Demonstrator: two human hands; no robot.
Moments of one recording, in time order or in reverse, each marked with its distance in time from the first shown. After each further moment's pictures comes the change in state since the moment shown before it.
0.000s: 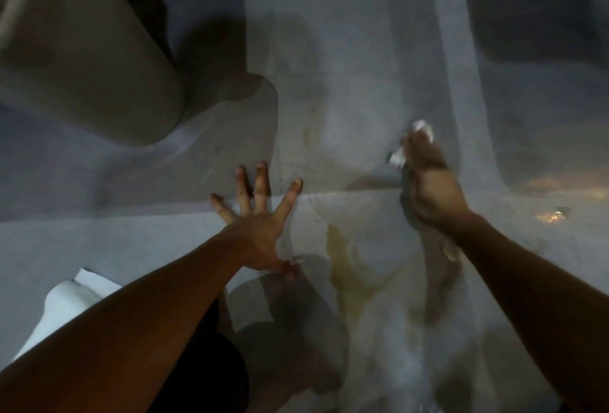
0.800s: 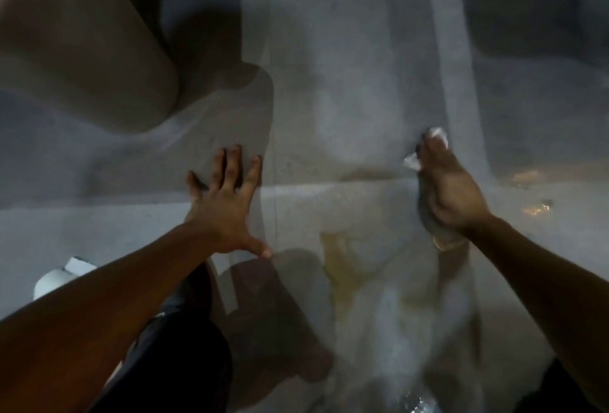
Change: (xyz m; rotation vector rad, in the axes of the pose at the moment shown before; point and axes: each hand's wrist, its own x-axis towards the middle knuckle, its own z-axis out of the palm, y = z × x) left_hand -0.007 -0.041 0.005 -0.011 0.213 -0.008; right_hand -0.035 0.031 -0.021 -0.038 -0.083 -0.020
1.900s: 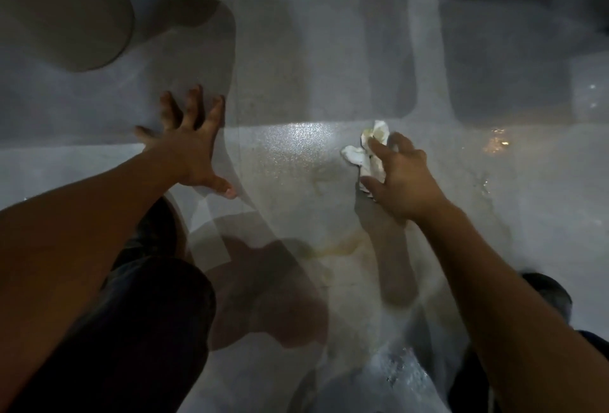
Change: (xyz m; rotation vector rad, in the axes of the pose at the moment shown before) left_hand -0.010 0.016 -0.006 -0.006 -0.075 -0.109; right_hand -0.063 -0.085 -0.011 0.004 -0.224 0.354
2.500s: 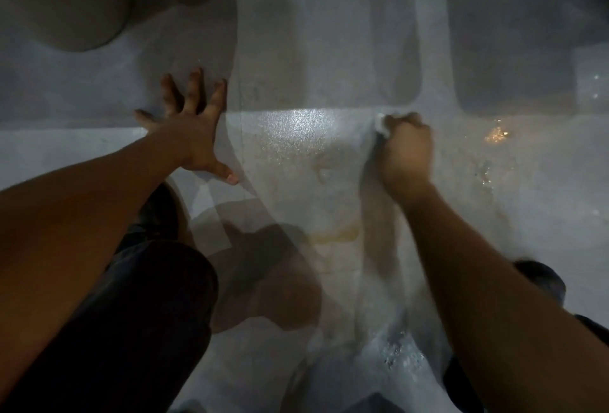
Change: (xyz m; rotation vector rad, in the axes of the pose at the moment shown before) left_hand -0.002 0.002 -0.002 -0.016 -0.016 0.007; right_hand 0.028 -0.008 0.017 -0.036 0.283 0.167
